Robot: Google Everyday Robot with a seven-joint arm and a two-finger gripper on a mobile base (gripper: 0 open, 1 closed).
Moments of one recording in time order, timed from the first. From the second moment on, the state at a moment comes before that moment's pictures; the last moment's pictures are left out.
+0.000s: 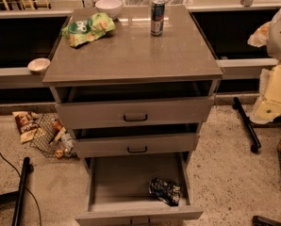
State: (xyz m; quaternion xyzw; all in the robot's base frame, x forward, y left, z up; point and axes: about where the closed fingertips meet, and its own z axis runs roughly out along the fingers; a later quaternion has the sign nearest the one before) arm 0.438 -0.217 0.976 -0.60 0.78 -0.03 0.16
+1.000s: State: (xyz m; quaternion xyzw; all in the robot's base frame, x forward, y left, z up) arm 0.443 -0.190 0.844 -0.61 0.77 0.08 0.17
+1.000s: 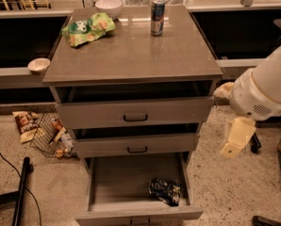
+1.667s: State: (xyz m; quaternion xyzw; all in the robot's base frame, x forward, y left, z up) arm 0.448 -0.166 0.778 -0.61 0.76 0.13 0.19
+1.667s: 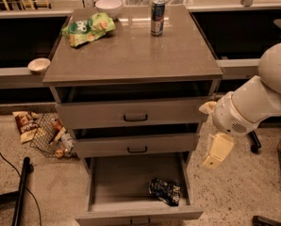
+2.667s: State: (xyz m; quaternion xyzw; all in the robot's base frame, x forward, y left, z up) arm 0.464 -0.156 0.650 -0.63 0.74 0.16 0.18
